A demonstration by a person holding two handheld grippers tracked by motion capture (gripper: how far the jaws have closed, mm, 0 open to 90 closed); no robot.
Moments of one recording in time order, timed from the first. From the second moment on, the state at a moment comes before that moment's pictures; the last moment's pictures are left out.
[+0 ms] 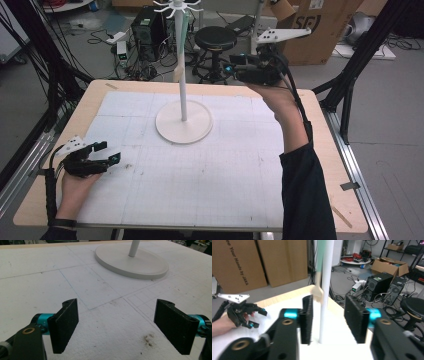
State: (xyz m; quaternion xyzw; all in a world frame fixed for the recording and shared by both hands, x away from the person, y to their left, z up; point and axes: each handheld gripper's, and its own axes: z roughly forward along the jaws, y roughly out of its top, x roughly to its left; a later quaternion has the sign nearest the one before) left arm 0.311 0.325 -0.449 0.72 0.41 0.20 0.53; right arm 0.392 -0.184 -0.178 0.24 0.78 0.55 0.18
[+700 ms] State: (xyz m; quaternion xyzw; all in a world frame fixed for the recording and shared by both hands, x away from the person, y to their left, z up) left arm 0.311 0.323 -0.449 0.72 0.40 0.20 0.52; right arm 0.334 -0.256 -0.299 0.28 0.76 0.56 0.17
